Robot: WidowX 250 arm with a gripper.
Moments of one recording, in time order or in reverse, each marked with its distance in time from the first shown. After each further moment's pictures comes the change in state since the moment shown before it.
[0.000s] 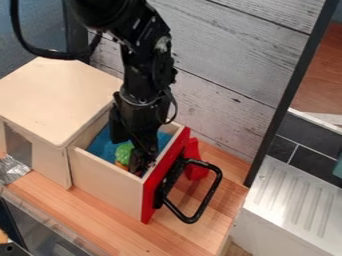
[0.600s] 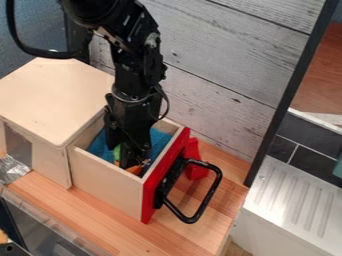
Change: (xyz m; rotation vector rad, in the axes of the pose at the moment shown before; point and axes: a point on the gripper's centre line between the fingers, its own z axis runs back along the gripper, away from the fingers) arm -0.004 0.007 -0.004 -0.022 0.006 0.027
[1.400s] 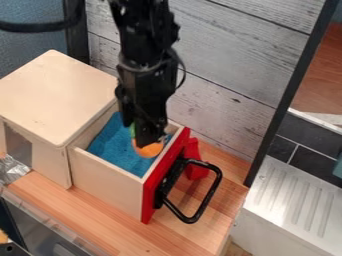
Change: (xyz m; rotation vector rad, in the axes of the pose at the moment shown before) arm 0.014 -0.016 0.059 0.003 -0.152 -0.035
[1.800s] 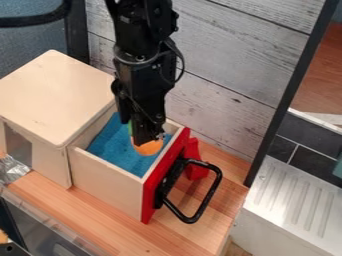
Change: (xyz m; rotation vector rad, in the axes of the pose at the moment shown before) arm -0.007 -0.006 0.011 -0.005 -0.009 -0.001
